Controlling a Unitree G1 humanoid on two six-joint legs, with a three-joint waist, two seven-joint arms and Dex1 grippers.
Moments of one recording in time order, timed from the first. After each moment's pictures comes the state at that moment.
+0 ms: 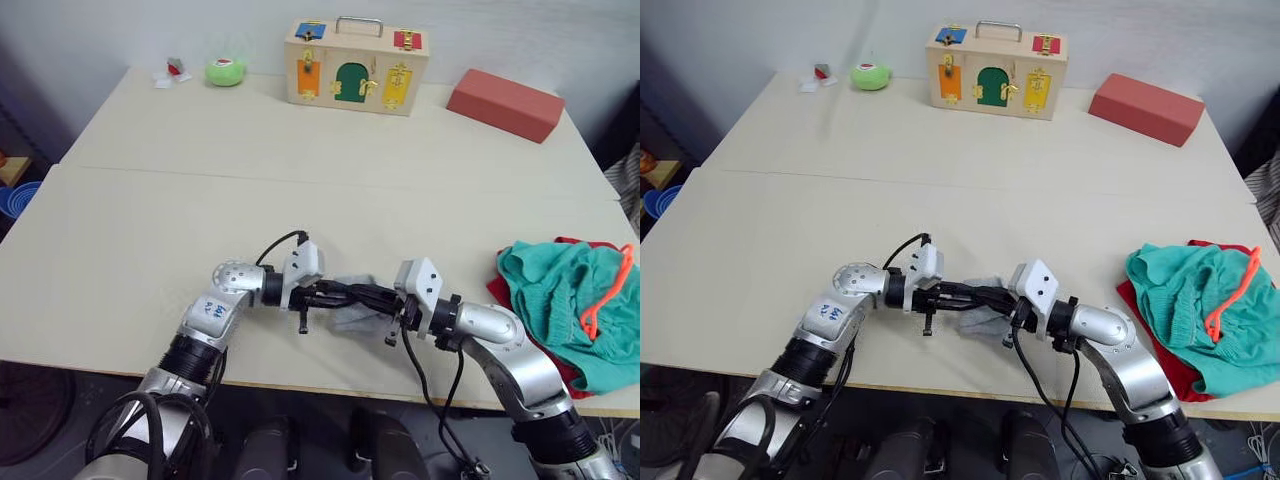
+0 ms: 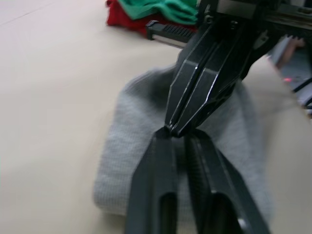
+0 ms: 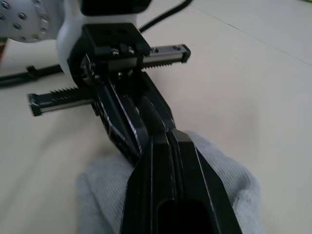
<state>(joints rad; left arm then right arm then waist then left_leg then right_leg) -0.58 0.33 -0.28 0.25 -0.21 0.18 -1.05 -0.19 -0.50 0.17 -0.20 0.30 0.19 0.80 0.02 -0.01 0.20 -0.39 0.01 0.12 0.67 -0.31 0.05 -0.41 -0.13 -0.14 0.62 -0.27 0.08</state>
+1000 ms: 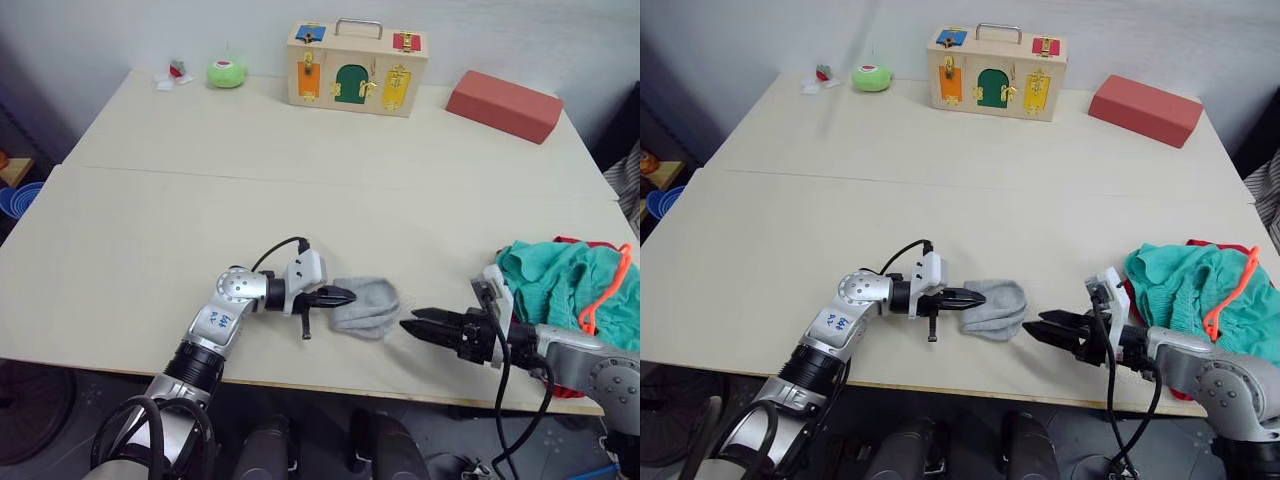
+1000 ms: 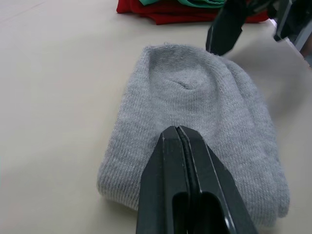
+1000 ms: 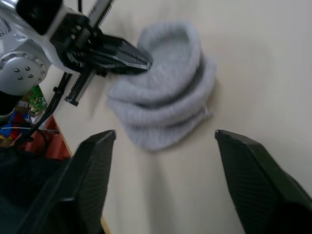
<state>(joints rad) -0.54 0.31 -0.27 0.25 -0.15 0.11 -1.03 -0.09 -0.74 -0.23 -0.34 1.19 1.21 0.48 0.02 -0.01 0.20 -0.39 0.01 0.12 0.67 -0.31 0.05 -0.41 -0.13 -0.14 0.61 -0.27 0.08</state>
